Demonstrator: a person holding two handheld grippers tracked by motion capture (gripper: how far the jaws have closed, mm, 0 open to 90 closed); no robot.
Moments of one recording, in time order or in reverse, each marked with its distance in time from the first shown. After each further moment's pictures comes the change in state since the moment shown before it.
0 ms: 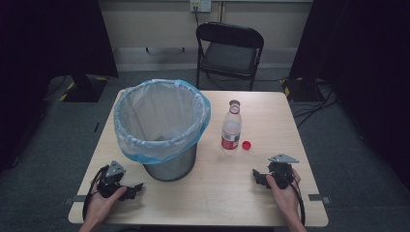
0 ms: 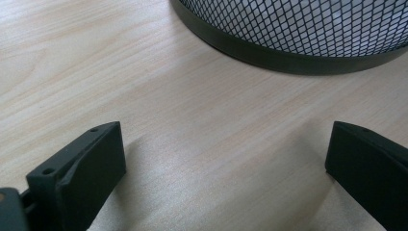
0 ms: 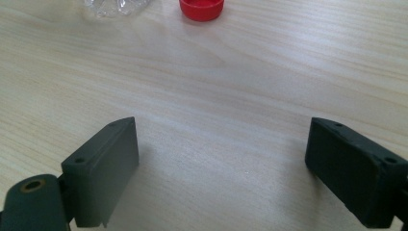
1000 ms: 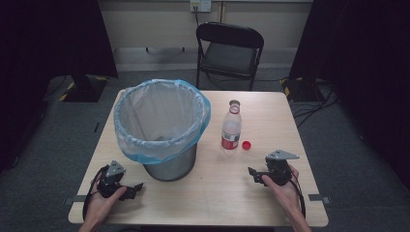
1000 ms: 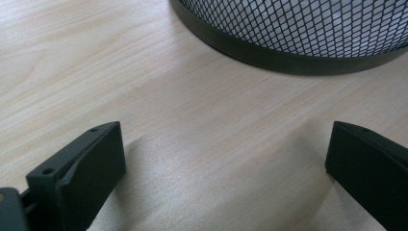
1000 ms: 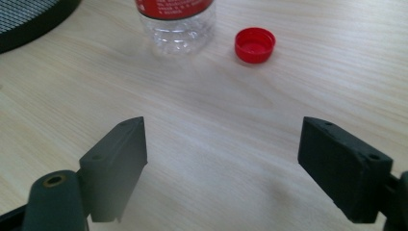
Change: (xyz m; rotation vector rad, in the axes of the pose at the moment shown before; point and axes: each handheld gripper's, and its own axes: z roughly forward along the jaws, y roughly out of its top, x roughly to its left) left arm 0.000 0.000 0.000 0.000 -0.001 0.000; right arm 0.010 0.020 -0.014 -0.045 0.143 -0.047
